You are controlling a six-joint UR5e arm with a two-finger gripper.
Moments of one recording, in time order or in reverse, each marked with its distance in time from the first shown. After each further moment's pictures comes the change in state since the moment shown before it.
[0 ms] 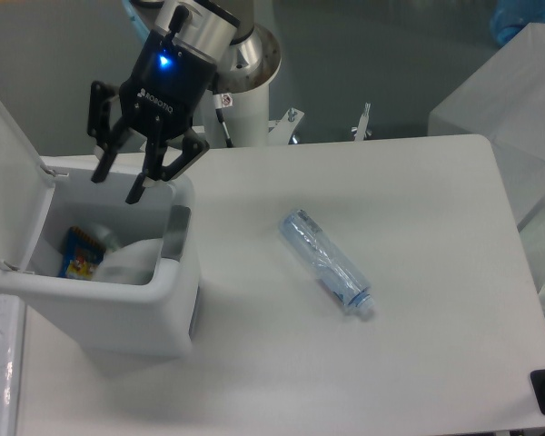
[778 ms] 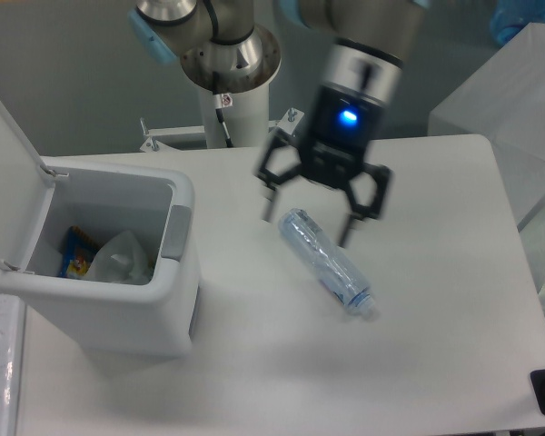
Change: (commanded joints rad) arm 0.299 -0.328 0.162 -0.021 0.183 -0.003
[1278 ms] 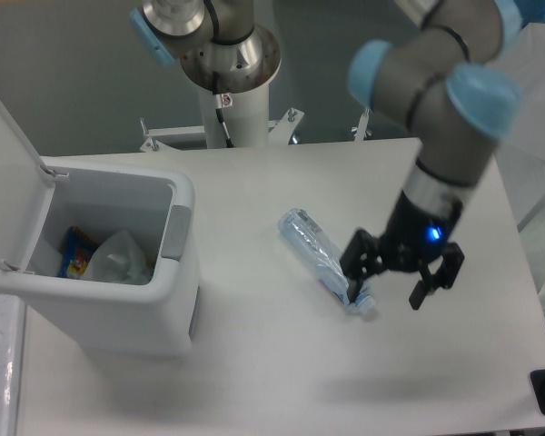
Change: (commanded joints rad) arm -0.080 -0.313 0.451 -0.601 0.260 -0.124
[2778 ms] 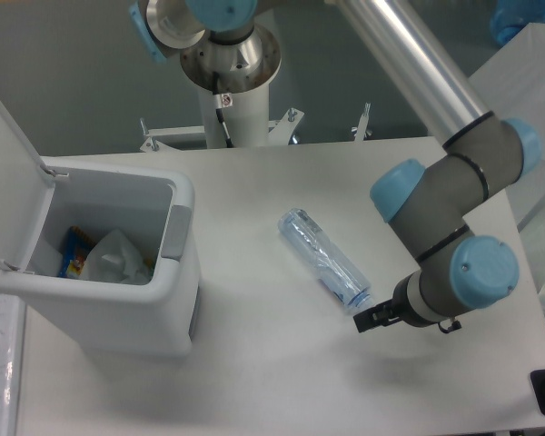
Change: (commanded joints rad) arm -0.035 -0.206 0.019 -0.003 0.318 -0.230
